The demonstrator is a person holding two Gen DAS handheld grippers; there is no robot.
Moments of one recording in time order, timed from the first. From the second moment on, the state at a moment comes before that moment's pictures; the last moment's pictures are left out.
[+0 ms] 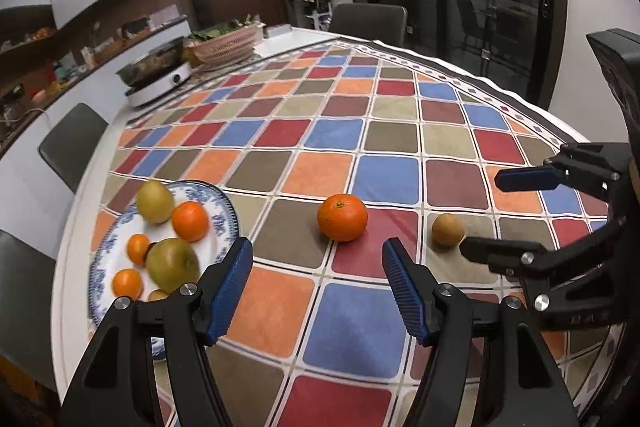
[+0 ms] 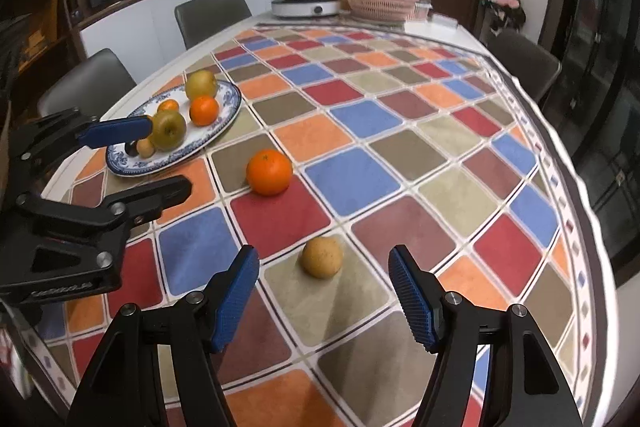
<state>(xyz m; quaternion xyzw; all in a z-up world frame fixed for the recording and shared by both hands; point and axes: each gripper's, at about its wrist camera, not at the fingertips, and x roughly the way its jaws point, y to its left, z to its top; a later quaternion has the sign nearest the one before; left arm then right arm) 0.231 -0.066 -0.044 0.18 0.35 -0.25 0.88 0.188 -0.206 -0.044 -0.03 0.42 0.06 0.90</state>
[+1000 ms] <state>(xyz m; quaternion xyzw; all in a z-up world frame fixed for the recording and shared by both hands) 0.294 -0.106 -0.092 0.14 0.42 -0.26 0.86 0.219 -0.217 -0.084 0.03 0.46 0.07 0.88</state>
